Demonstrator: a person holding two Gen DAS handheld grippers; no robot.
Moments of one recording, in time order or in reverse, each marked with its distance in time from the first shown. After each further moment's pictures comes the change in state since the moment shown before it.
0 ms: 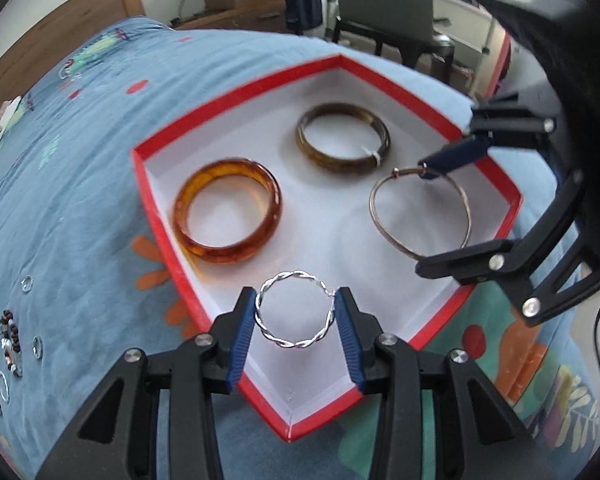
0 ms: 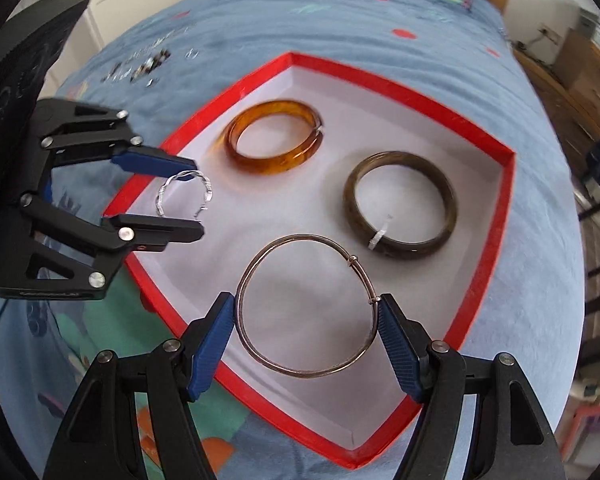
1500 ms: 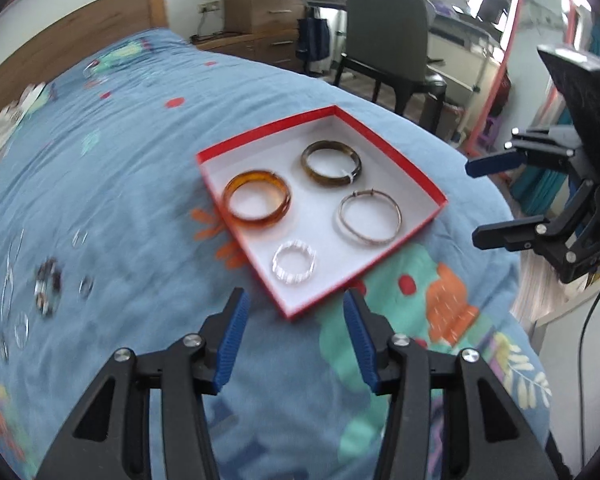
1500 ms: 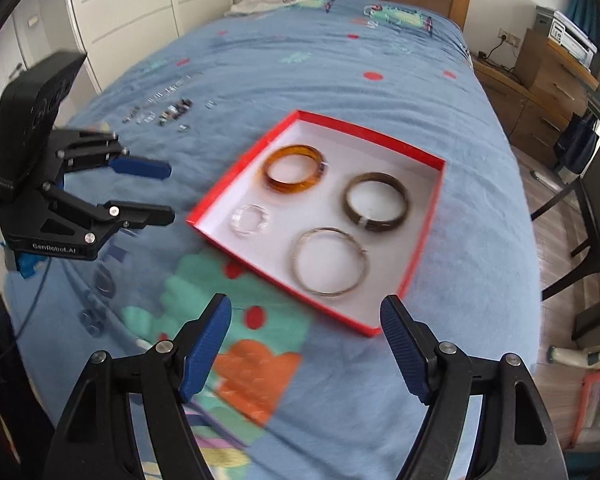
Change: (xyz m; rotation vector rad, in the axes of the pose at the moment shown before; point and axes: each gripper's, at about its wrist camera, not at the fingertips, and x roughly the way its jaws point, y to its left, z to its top) left arm -0.118 0.015 -0.058 -0.117 -0.117 -0.041; right arm -0.104 0.043 -0.041 0.113 -0.148 -0.038
